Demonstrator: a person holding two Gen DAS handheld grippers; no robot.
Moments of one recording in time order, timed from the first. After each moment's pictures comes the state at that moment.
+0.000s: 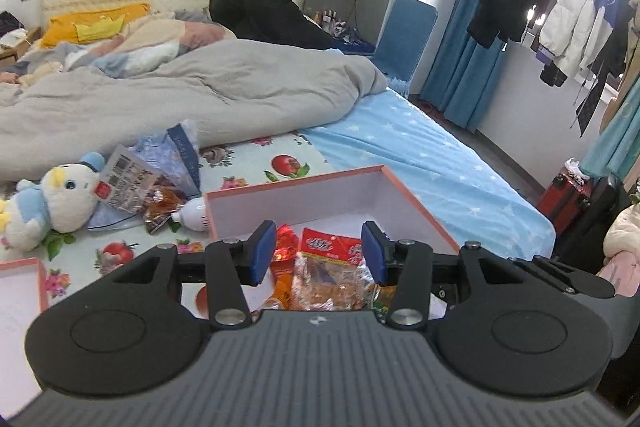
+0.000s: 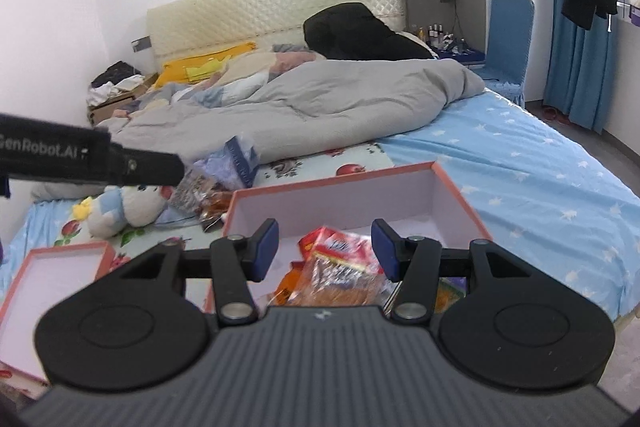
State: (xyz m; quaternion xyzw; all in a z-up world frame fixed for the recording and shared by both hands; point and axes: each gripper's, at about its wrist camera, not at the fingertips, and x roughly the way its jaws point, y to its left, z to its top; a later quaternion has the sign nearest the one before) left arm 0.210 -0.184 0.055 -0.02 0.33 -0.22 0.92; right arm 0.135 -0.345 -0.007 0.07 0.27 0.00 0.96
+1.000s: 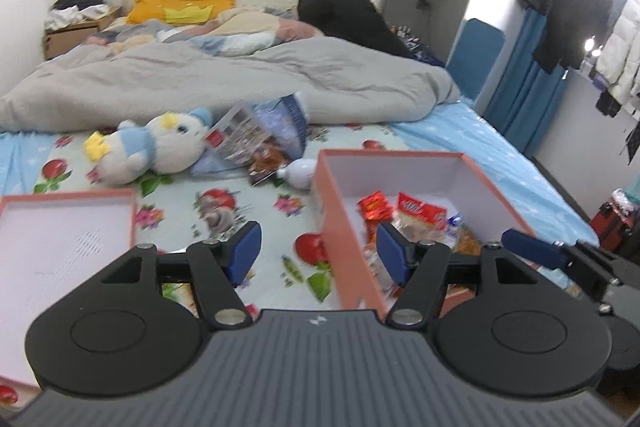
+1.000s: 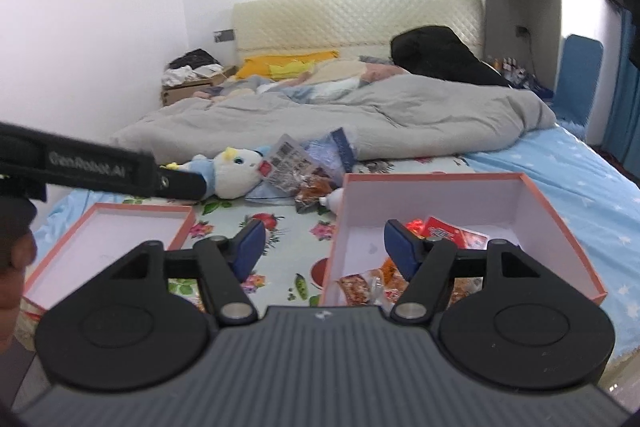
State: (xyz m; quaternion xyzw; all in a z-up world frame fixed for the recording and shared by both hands) left arm 0.119 -0.066 0.019 -0.05 0.33 -0.11 0.94; right arm 0.081 -0.254 -0.017 0.02 0.24 0.10 0.97
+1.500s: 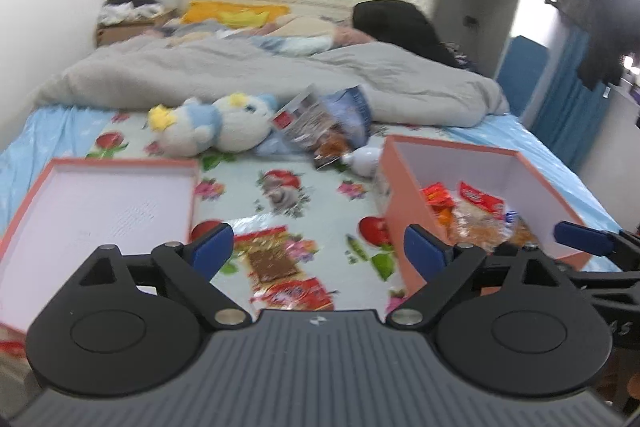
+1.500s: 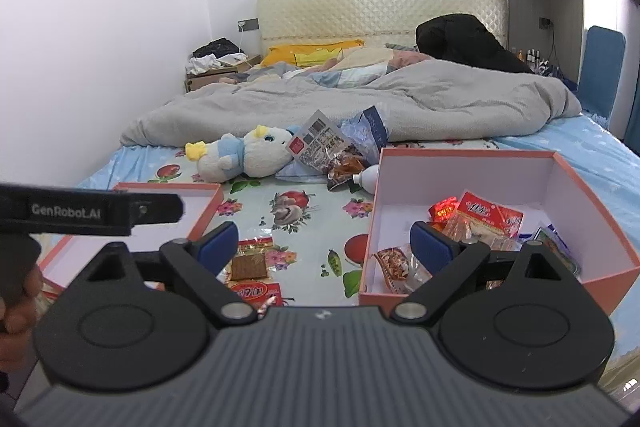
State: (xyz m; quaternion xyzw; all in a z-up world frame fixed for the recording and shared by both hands) left arm 0.082 -0.024 -0.041 -0.07 0.31 -0.04 0.95; right arm 0.071 -0.239 -0.048 0.02 0.25 0.13 0.96
